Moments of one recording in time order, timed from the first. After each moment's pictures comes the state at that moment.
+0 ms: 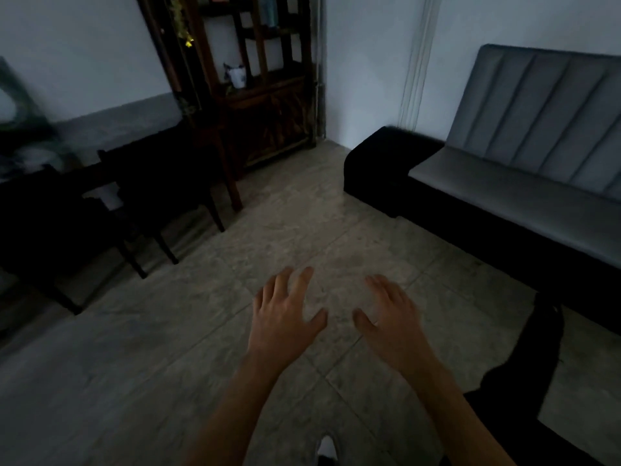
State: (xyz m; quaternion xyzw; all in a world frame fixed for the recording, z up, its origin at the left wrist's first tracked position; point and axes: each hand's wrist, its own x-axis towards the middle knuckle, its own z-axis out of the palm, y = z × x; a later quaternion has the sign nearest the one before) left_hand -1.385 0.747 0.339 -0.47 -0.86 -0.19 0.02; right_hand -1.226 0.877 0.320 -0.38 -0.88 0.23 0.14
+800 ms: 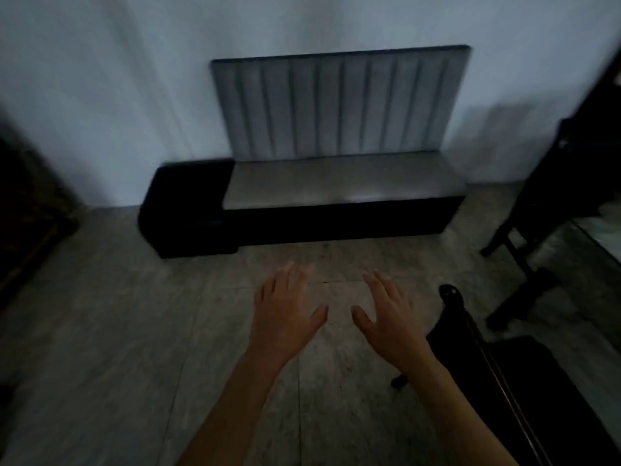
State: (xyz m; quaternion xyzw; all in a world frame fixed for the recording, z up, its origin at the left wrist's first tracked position) left_hand -1.456 1.121 0.346 -0.79 -0.58 -0.18 -0.09; right_hand -1.259 1.071 0.334 -0.72 -0.64 0.14 0.21
